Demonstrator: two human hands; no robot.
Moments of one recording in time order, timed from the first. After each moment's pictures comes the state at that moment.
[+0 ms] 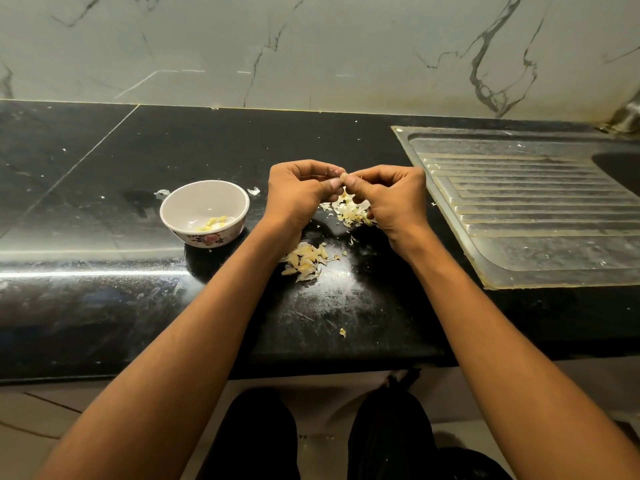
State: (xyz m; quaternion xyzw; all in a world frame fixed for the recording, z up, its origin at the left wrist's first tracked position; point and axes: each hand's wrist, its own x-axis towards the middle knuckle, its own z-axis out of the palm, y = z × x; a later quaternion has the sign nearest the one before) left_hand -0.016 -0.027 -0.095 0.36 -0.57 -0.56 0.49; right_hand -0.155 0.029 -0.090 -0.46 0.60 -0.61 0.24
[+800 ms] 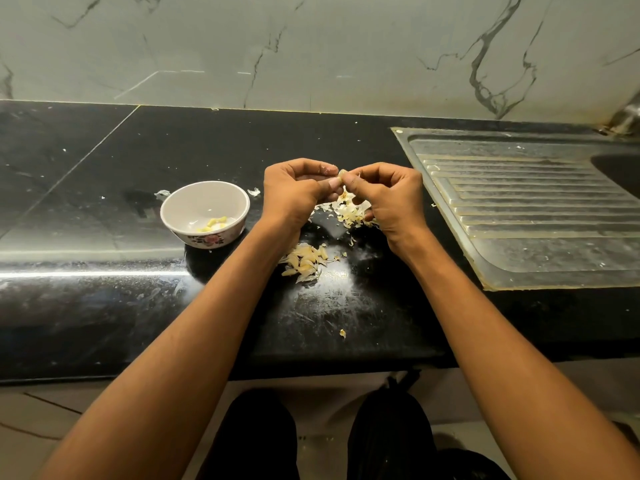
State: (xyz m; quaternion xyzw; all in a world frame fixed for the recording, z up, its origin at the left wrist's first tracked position) left_hand -0.014 -0.024 -0.090 0.36 -0.52 -0.59 0.50; right_hand -0.155 0.026 -0.093 -0.46 0.58 -0.62 0.27
